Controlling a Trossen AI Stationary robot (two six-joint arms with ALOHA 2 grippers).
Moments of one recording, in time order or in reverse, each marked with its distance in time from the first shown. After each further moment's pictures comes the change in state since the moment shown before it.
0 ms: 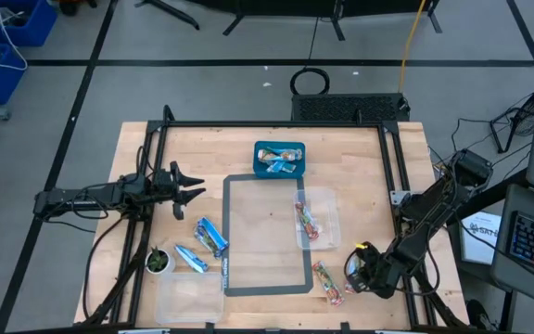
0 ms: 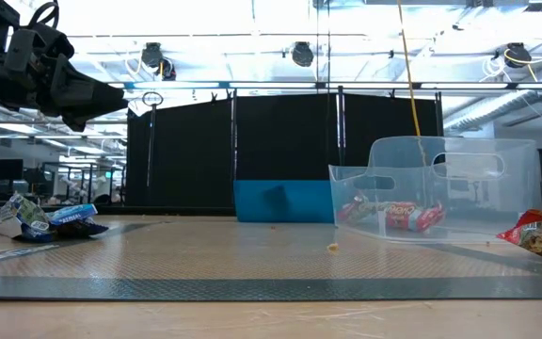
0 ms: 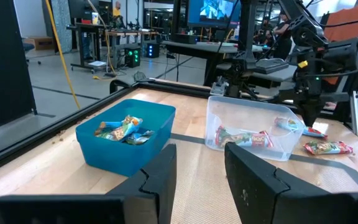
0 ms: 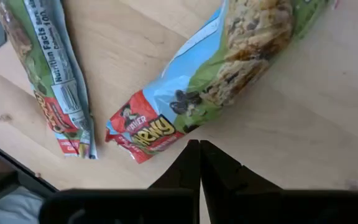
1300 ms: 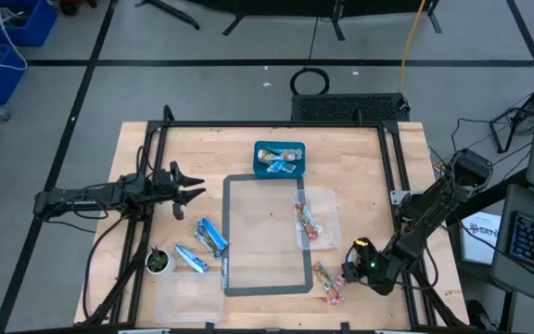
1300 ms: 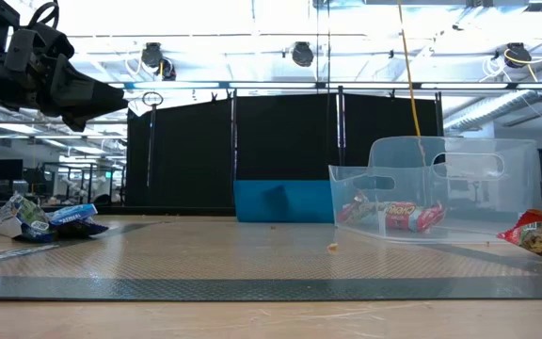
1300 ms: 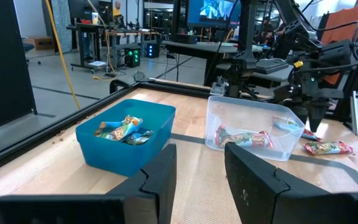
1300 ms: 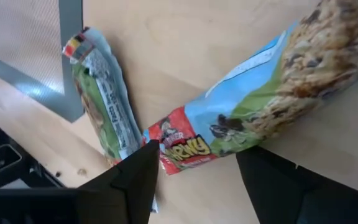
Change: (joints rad) left arm 0.000 0.000 0.000 0.000 0.000 0.000; right arm -0.026 0.000 -0.075 0.121 0.240 0.111
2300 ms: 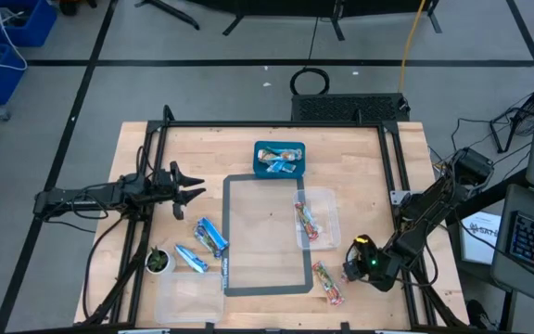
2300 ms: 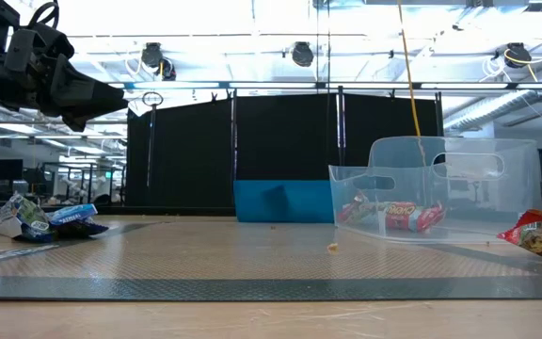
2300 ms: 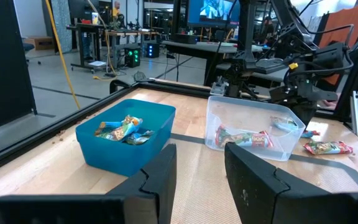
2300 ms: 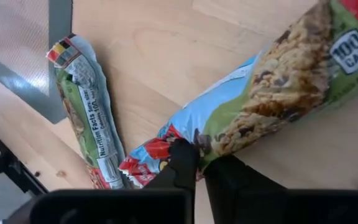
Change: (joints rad) left arm 0.000 0.000 0.000 0.000 0.000 0.000; right arm -0.009 0.000 -0.150 0.022 0.004 -0.088
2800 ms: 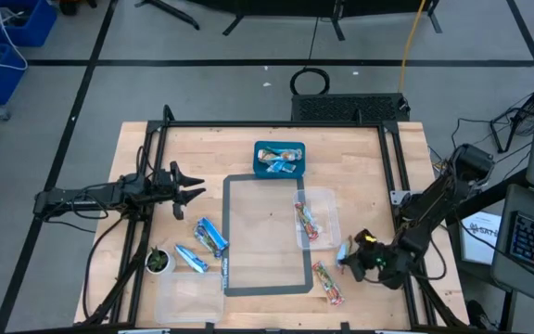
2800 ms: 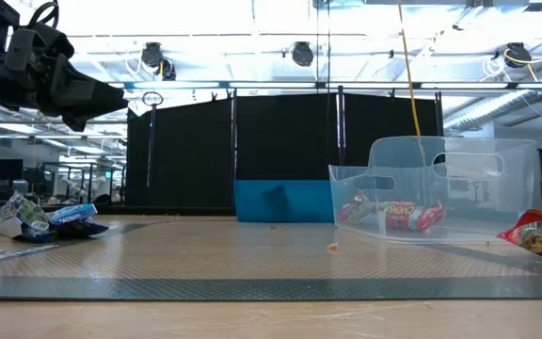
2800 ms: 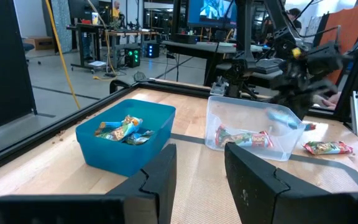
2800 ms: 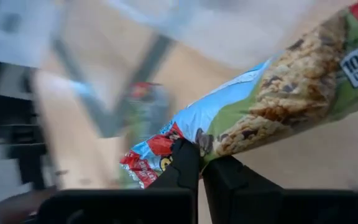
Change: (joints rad) left arm 0.000 0.000 0.000 0.000 0.000 0.000; right arm 0.083 -0.087 -0.003 0.199 0.327 -0.304
